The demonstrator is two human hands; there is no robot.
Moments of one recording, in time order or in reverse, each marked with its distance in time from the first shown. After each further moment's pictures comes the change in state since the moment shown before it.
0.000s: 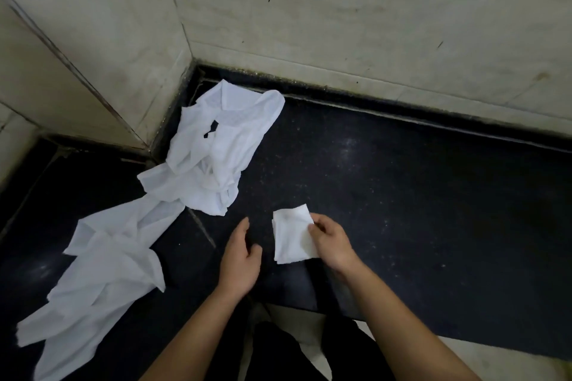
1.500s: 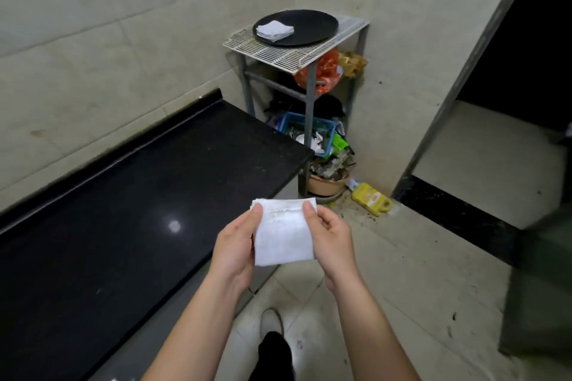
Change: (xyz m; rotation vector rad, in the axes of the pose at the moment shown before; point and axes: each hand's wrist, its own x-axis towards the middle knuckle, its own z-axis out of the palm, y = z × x) left_hand -0.481 0.243 0.510 -0.218 -0.922 0.054; right_hand -0.441 0.332 -0.473 0.910 1.082 -0.232
